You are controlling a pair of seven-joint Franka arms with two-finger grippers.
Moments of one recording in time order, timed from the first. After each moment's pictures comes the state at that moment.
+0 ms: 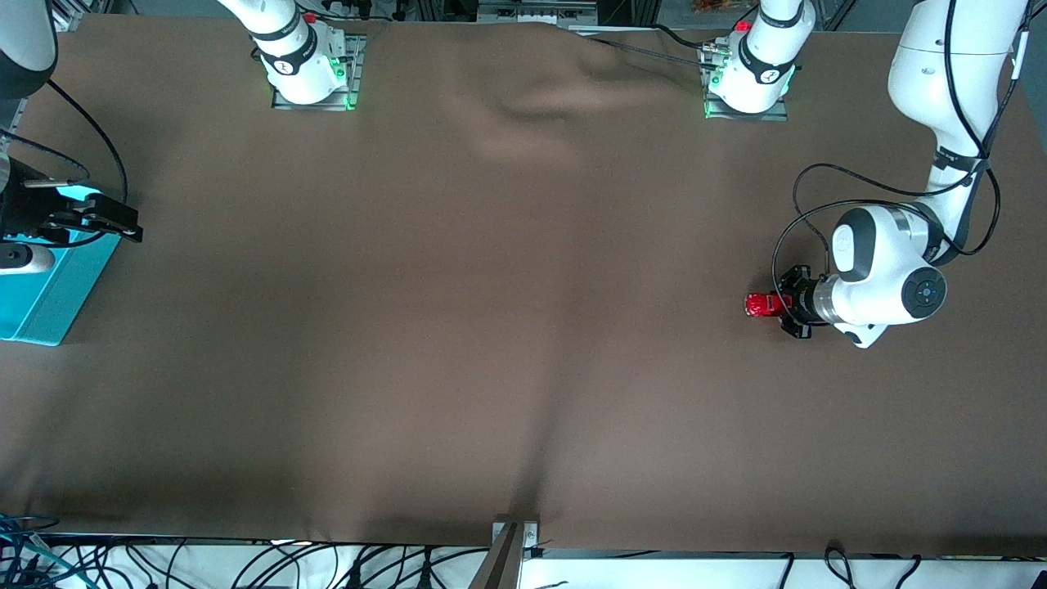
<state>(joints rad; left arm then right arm) 0.04 0.53 -0.01 -1.94 -0.16 2.20 -1.45 0.03 0.17 -0.05 -1.46 -0.03 1.57 -0.10</state>
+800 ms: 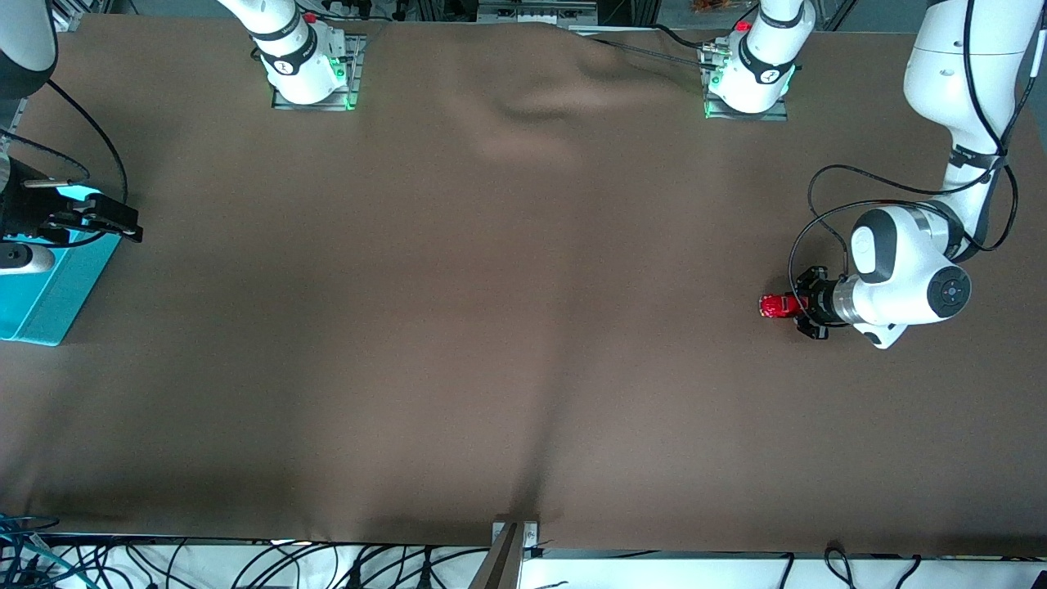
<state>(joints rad) 0.09 0.53 0.00 -1.93 -0.16 2.21 -1.39 0.03 0.17 -0.05 -1.46 -0.03 1.57 -0.10</state>
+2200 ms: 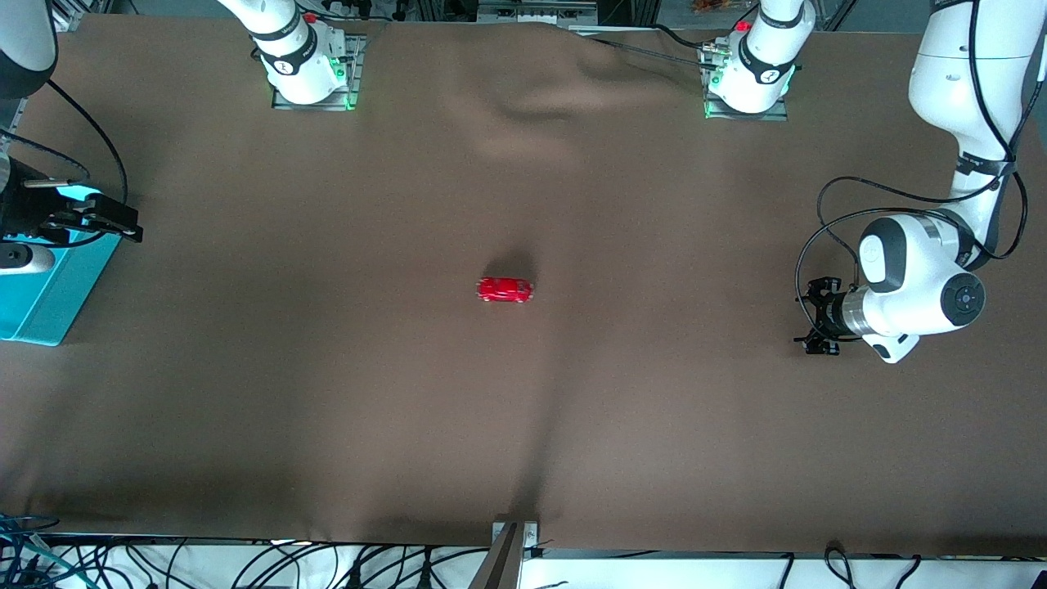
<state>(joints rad) 0.10 0.56 -0.01 -1.84 -0.15 2.19 -1.26 0.03 0.17 -0.05 -1.46 -0.03 1.57 -0.10</state>
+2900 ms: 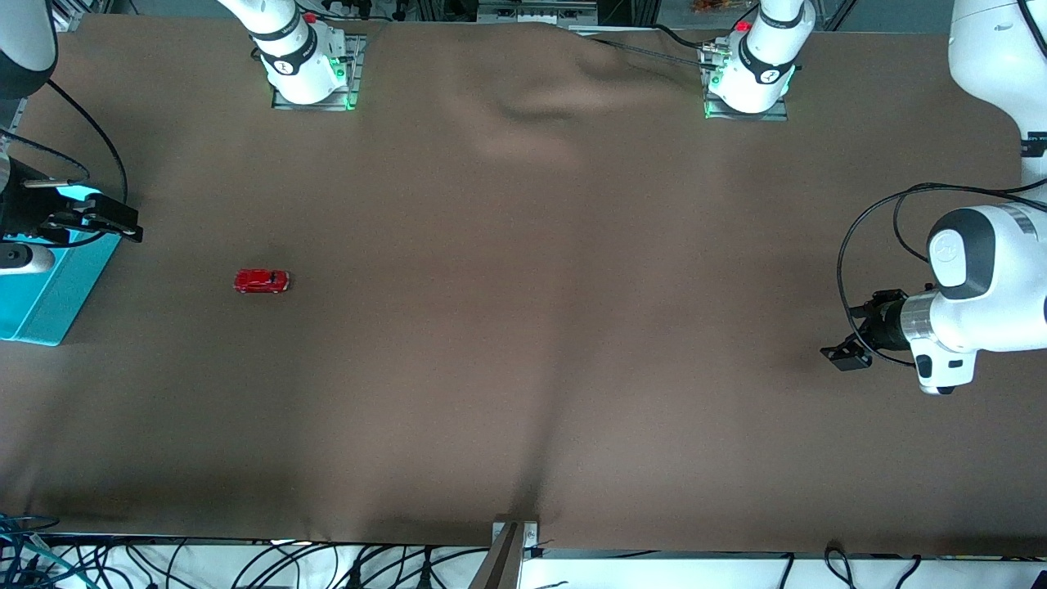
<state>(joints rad) 0.10 0.52 -0.01 -1.56 -0.15 1.91 -0.69 0.03 0.17 -0.05 -1.46 -0.03 1.57 -0.10</state>
